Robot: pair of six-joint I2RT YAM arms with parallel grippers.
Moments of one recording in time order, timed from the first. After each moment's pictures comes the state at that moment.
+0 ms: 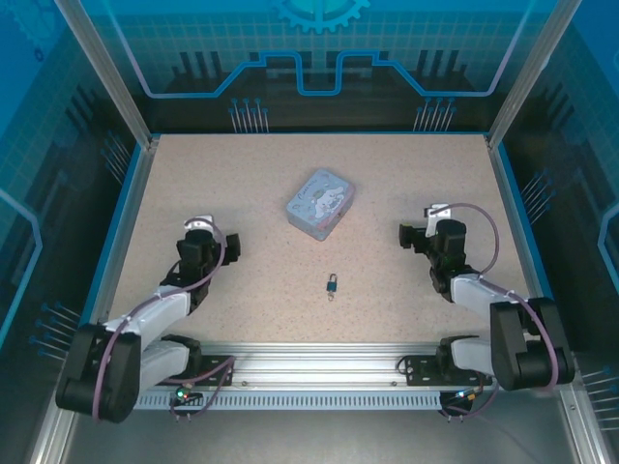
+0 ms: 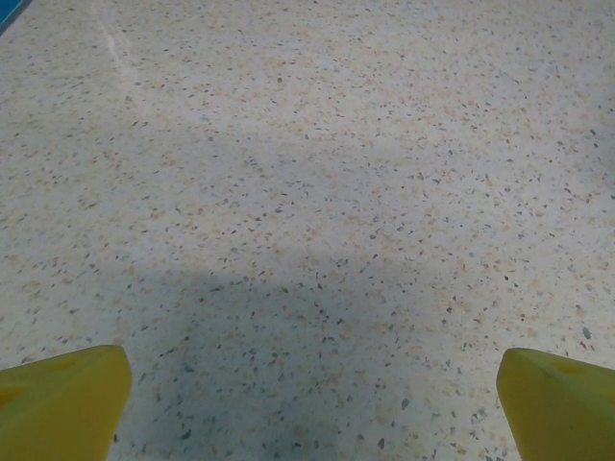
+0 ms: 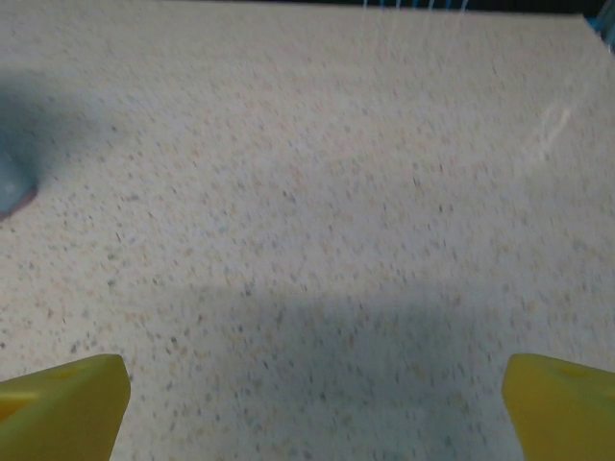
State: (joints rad) left arm -0.15 1.13 0.32 0.24 -0.26 -0.19; right arm 0.08 1.27 0.37 0.45 0.09 0.00
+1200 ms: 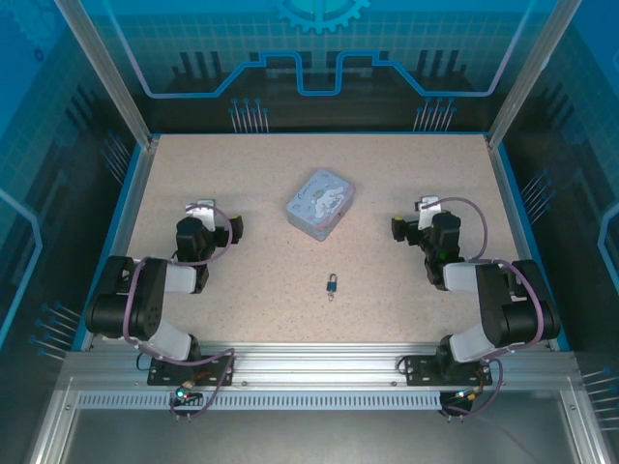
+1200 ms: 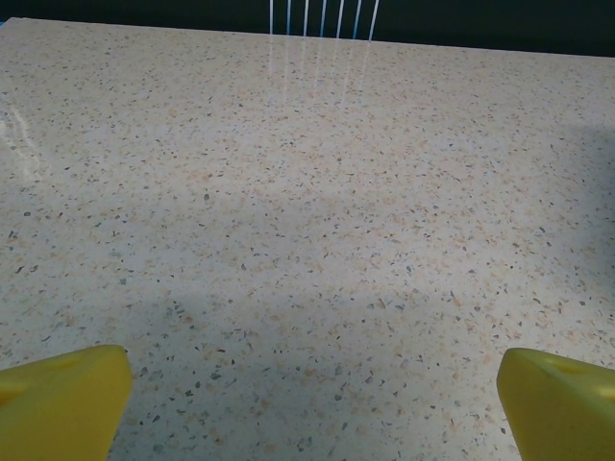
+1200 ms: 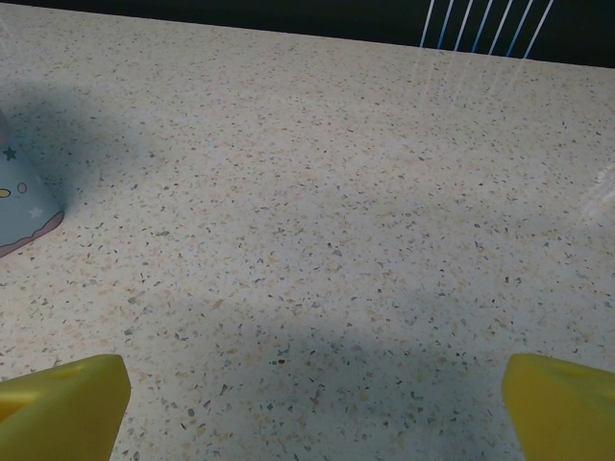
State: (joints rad) left arm 0.00 1.54 0.37 0.80 0.03 -0.09; right arm 0.07 1.50 0.41 0.67 0.00 -0.06
